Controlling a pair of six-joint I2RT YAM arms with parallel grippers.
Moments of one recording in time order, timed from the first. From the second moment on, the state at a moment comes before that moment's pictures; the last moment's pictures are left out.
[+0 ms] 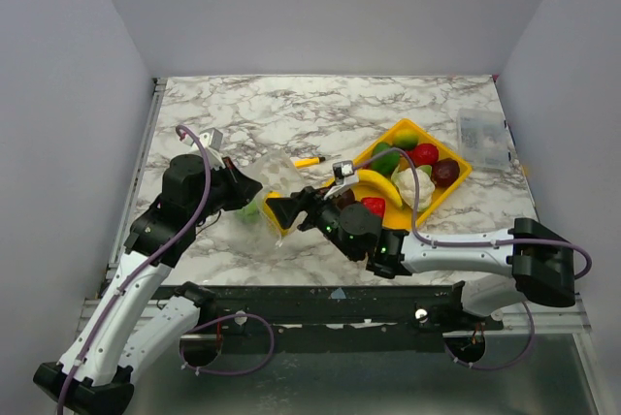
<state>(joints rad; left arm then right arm) -0.41 0.74 0.89 -0.58 0.15 -0.64 1.26 1.42 0.78 0.68 0.53 0.69</state>
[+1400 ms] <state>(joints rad) -0.41 0.62 1.07 -0.78 0.10 -0.57 1.34 1.74 1.73 -0.46 0.52 0.58</state>
